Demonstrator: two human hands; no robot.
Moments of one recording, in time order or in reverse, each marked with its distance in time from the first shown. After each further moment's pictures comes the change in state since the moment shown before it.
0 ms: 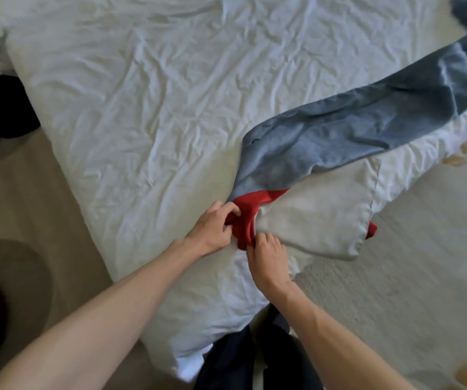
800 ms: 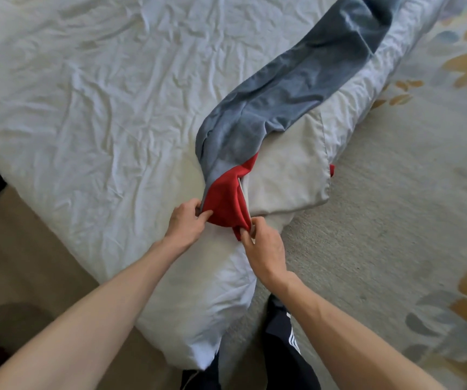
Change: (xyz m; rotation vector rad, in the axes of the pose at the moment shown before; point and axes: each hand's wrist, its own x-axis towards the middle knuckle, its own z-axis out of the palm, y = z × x) left_hand -0.028 0.022 0.015 0.089 0.090 -0.115; right_hand -0.070 0.017 -0.004 0.461 0.299 0.247
